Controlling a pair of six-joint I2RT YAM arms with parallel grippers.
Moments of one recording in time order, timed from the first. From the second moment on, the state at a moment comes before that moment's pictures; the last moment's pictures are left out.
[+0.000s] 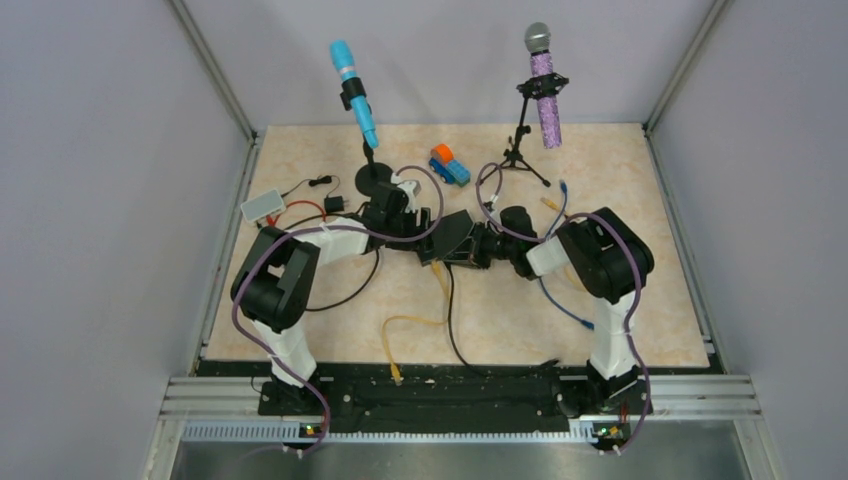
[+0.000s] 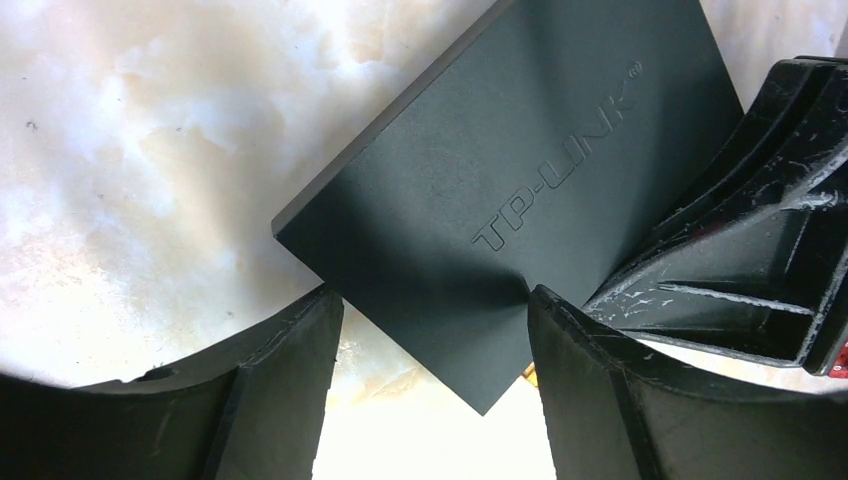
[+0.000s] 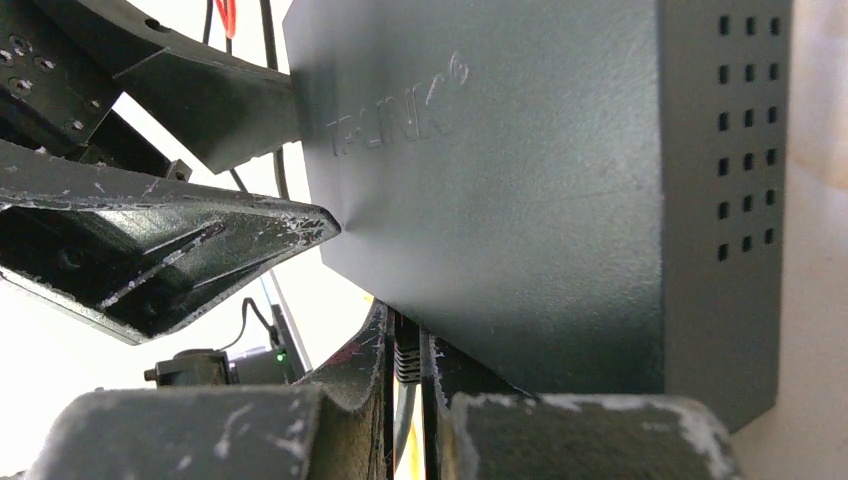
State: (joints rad) left arm -0.47 1.81 1.04 -0.07 0.22 -0.34; right arm 0.47 2.01 0.80 0.66 -0.65 0.95
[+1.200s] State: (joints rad) left arm -0.45 1.84 1.05 -0.05 0.21 -0.53; right arm 0.47 1.91 0.68 0.62 -0.64 0.91
